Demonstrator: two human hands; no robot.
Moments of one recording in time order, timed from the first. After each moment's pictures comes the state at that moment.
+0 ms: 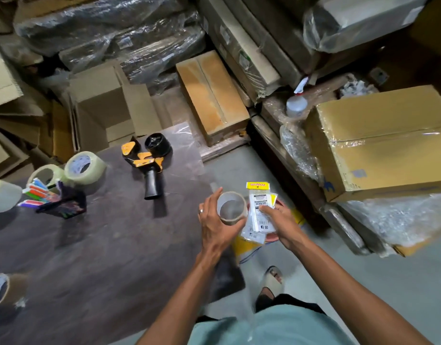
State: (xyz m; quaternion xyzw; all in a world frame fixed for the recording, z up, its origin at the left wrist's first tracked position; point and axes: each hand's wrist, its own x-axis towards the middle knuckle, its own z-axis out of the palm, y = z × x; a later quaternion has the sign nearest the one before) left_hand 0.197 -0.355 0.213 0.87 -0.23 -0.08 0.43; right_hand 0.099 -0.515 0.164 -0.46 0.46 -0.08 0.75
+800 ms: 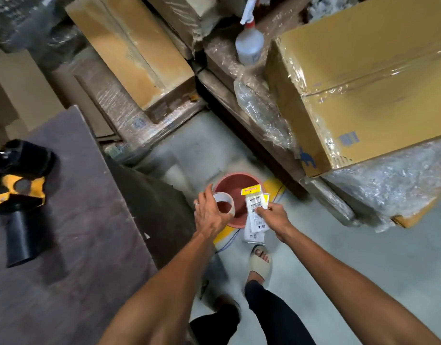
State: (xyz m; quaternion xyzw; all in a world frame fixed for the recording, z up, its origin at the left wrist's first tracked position) left_hand 0.217 -0.518 0.014 0.90 -0.22 -0.33 0.19; right_hand 0.060 -0.626 -0.058 -0.50 0.61 0.01 0.61
